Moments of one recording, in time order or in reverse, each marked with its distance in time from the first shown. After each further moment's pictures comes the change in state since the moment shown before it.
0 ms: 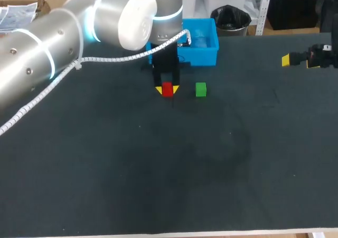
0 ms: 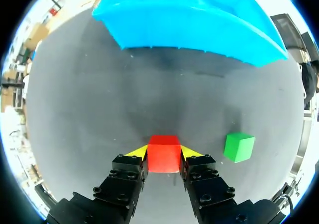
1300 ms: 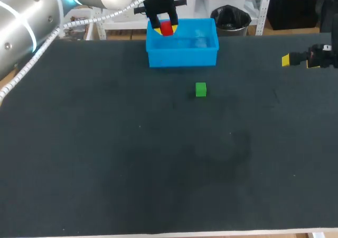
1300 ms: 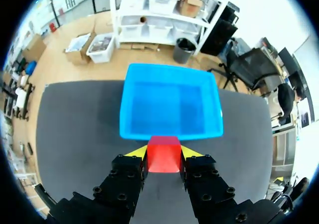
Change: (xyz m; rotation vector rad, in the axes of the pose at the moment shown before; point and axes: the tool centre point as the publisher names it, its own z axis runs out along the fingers) left arm -0.106 -0.006 -0.139 0.157 -0.322 0.003; right arm 0.000 0.000 0.000 0.000 0.000 0.000
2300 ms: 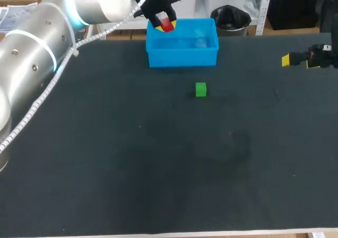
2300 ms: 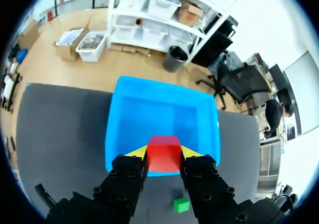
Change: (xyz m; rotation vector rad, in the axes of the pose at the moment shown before) left arm -0.043 0.004 0.047 0.149 -0.056 -0.088; right arm 0.000 0.000 0.000 0.000 0.000 0.000
